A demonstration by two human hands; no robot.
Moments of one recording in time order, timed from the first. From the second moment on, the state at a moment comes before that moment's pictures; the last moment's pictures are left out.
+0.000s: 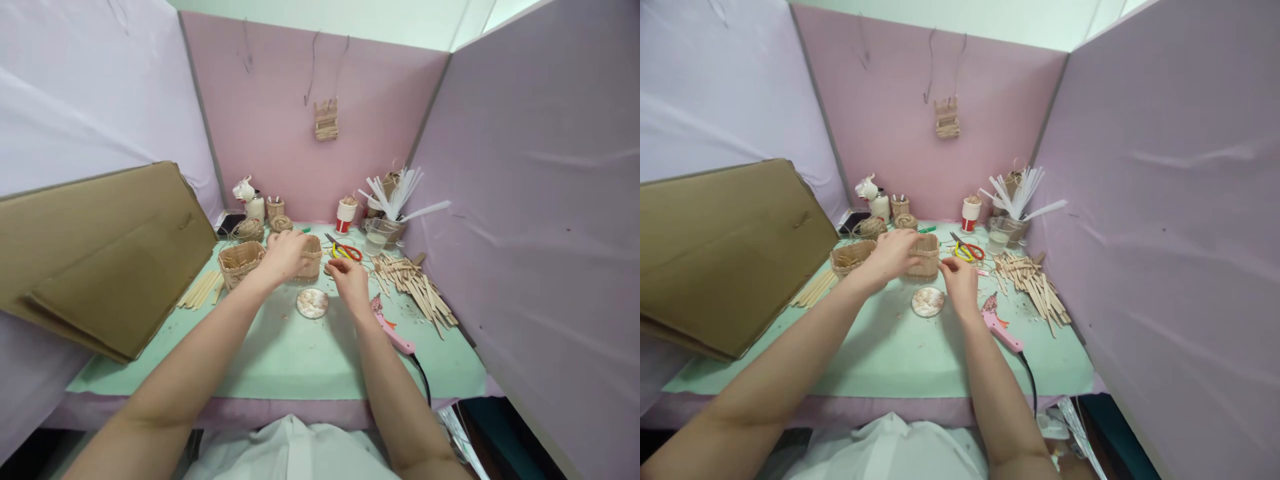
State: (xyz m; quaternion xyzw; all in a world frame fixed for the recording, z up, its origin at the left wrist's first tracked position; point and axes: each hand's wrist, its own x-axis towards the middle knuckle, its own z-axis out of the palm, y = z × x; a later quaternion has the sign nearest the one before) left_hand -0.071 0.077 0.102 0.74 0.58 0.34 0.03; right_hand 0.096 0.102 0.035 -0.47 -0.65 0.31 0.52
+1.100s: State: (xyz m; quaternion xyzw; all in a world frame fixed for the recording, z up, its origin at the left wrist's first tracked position) left_hand -0.098 0.142 0.106 0.80 0.57 0.14 0.13; right_hand 0.063 0.133 0.045 -0.52 -0.71 0.14 0.45
